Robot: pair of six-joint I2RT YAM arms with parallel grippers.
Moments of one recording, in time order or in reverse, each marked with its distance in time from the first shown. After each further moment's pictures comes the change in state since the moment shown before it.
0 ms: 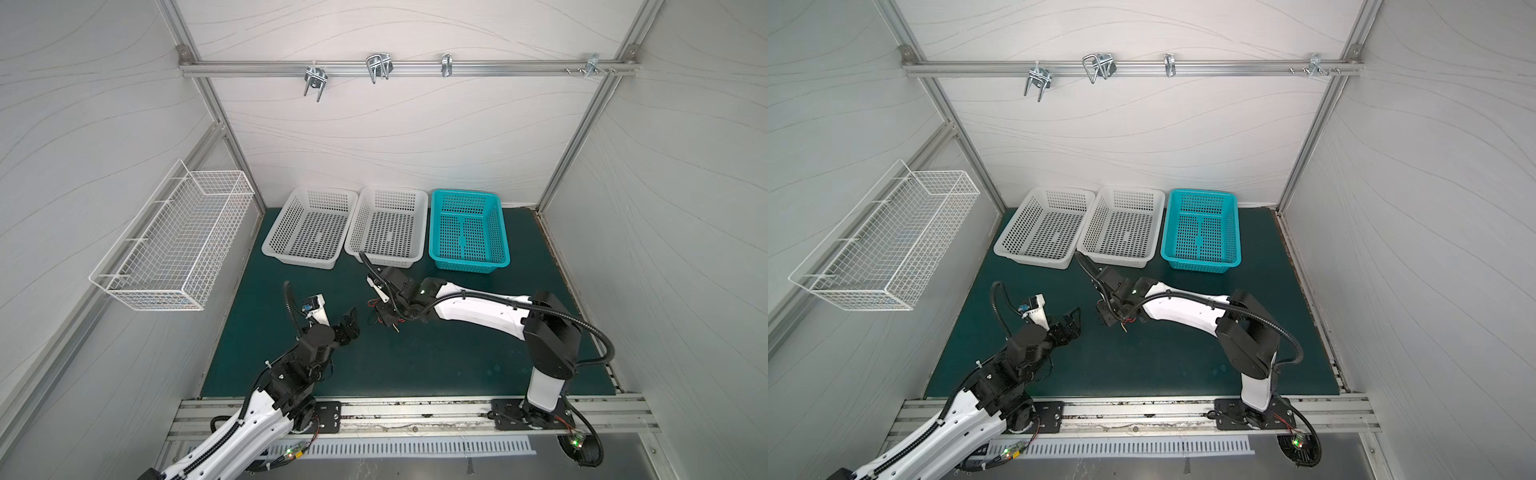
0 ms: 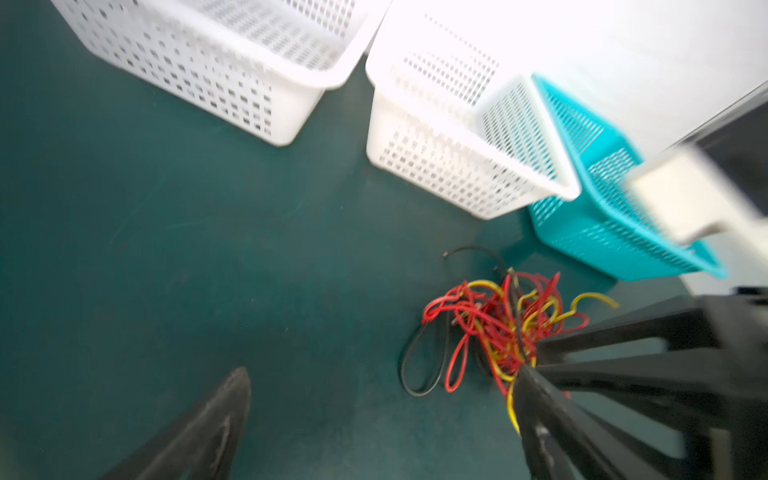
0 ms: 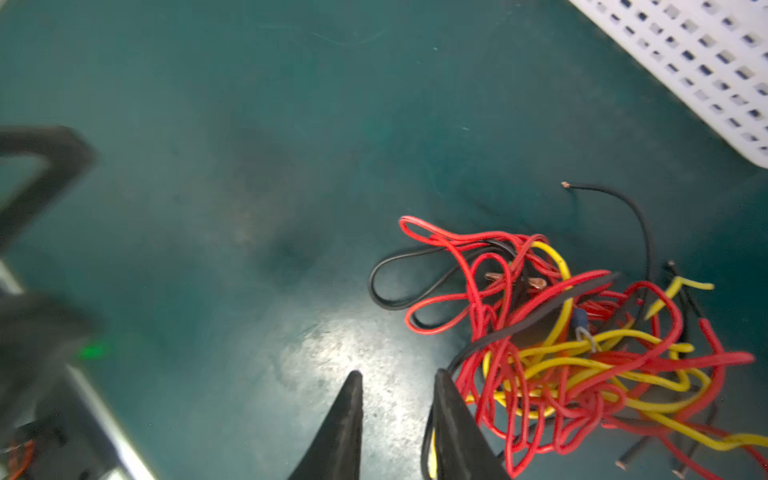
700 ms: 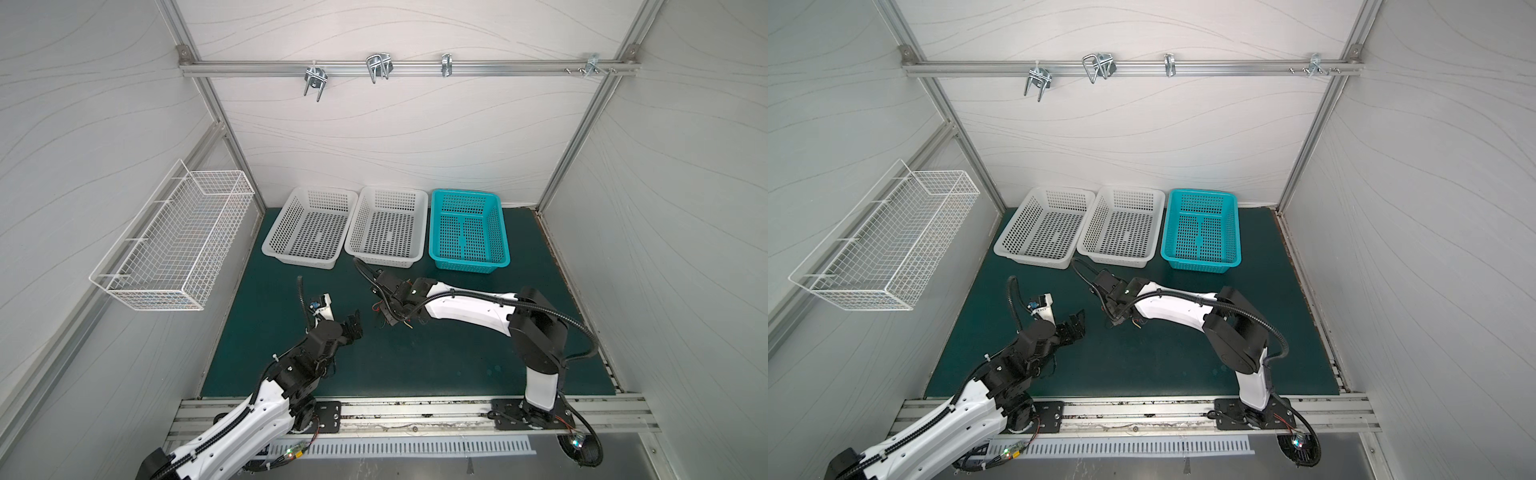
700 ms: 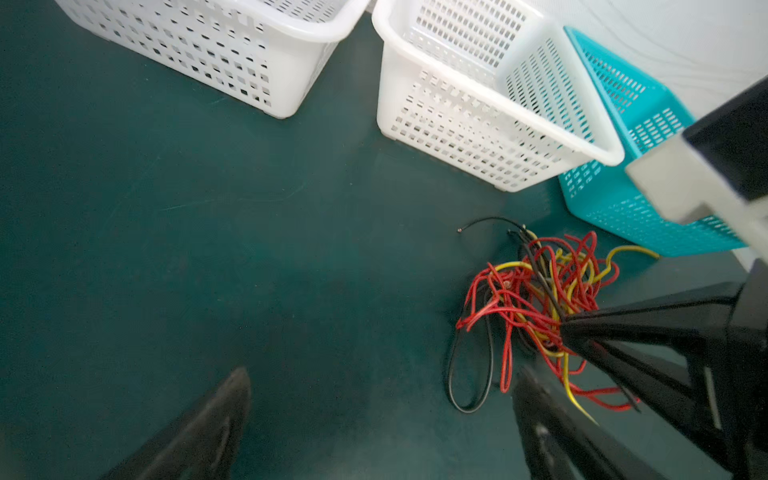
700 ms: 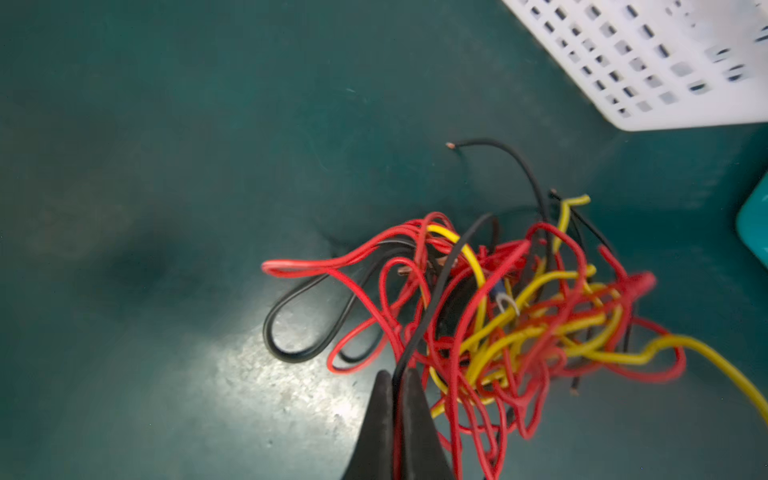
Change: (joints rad) left arm 0.000 0.220 0.013 0.070 0.027 0.021; right arm 0.003 0.063 0.034 -0.106 0.220 0.013
